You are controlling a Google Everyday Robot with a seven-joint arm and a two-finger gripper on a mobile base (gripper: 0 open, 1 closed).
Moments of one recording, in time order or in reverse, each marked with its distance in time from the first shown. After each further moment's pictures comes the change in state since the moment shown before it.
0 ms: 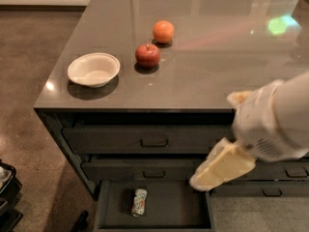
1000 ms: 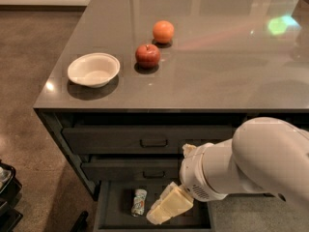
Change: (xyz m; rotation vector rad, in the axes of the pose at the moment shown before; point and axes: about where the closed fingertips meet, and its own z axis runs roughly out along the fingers) arm 0.016 0.077 0.141 -0.178 -0.058 0.109
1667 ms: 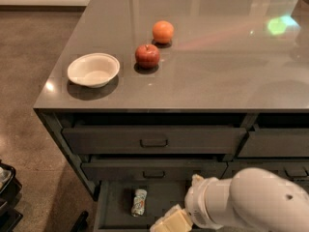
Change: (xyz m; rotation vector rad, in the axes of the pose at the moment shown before) arm 0.072 0.002 0.065 0.015 -0.014 0.228
